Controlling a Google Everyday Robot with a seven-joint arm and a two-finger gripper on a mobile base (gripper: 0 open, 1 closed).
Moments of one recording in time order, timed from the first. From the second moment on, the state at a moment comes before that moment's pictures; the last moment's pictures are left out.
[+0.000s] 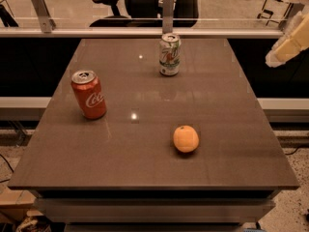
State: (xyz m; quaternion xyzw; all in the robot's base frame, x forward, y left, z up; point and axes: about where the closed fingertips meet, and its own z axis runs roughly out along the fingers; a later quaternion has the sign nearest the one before) arm 0.528 -0.245 1.035 -0.54 0.77 0.06 0.35
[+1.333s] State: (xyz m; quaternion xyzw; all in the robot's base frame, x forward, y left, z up) arm 0.556 -0.217 0.987 -0.50 0.75 0.16 0.41
